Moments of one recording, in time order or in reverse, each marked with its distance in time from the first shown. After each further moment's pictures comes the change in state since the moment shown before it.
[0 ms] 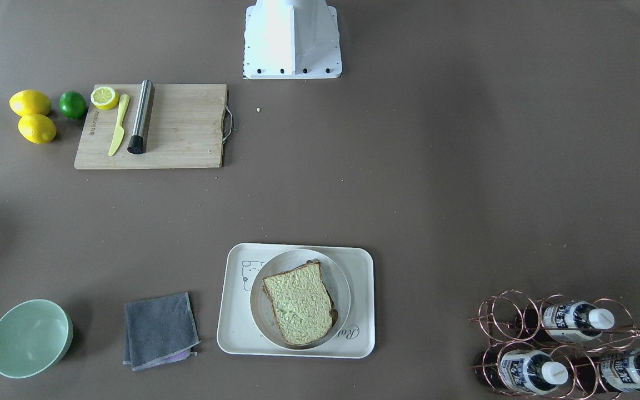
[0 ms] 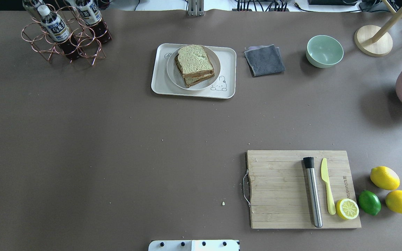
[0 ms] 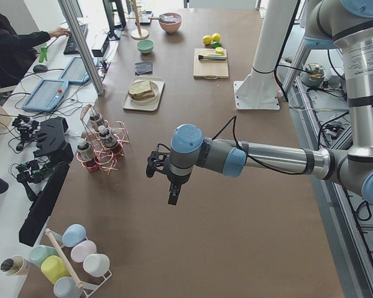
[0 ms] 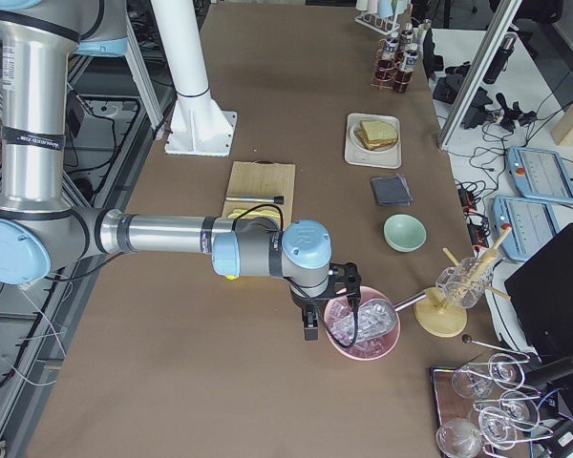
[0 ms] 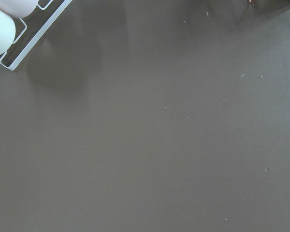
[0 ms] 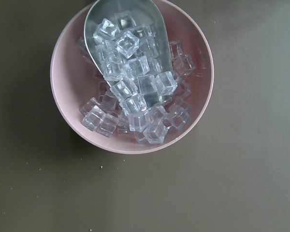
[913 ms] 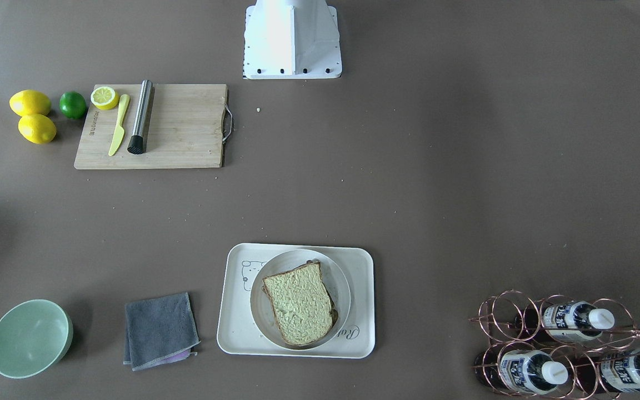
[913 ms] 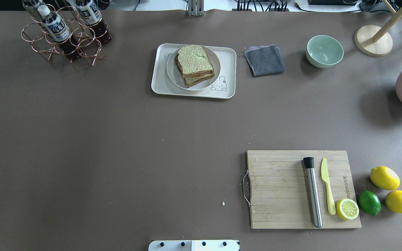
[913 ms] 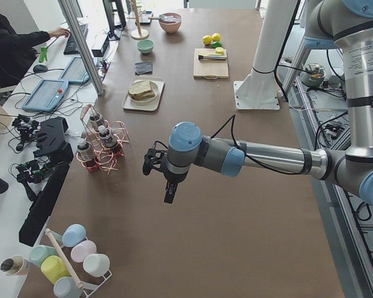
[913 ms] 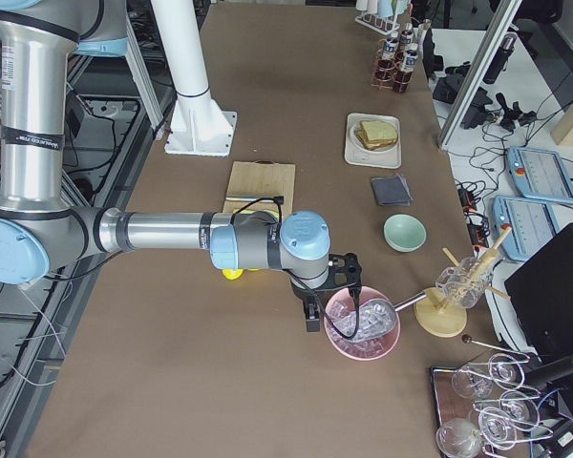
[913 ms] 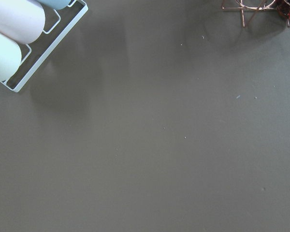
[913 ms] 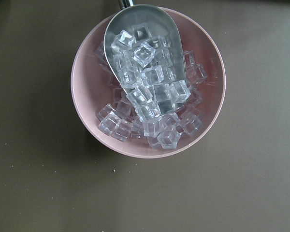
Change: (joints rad) left arm -0.030 -0.072 0.046 -0.014 -0.008 -0.001; right arm 0.006 -0.008 0.038 -0.001 0.022 0.000
